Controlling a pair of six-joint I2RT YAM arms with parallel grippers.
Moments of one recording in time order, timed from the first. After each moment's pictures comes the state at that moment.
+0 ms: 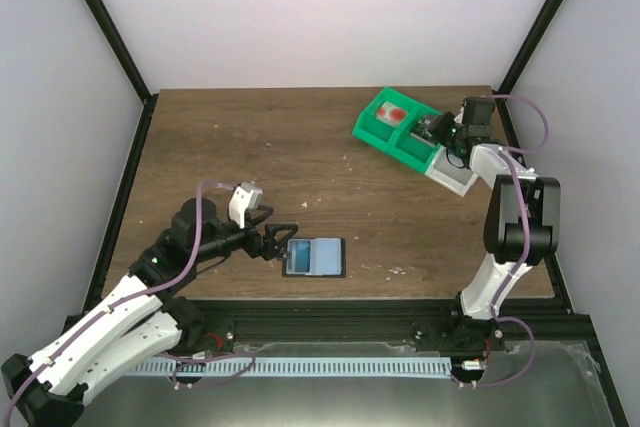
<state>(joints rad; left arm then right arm) -0.70 0.66 0.60 -0.29 0.31 -0.39 -0.08 1.79 1.21 -0.03 -0.29 0.66</state>
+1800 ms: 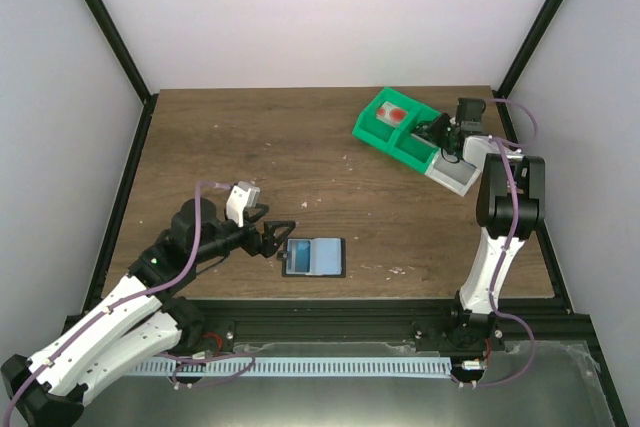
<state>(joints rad) -0.70 0.65 0.60 -0.30 0.25 -0.39 -0.09 2.01 1.35 -0.04 -0.25 0.72</state>
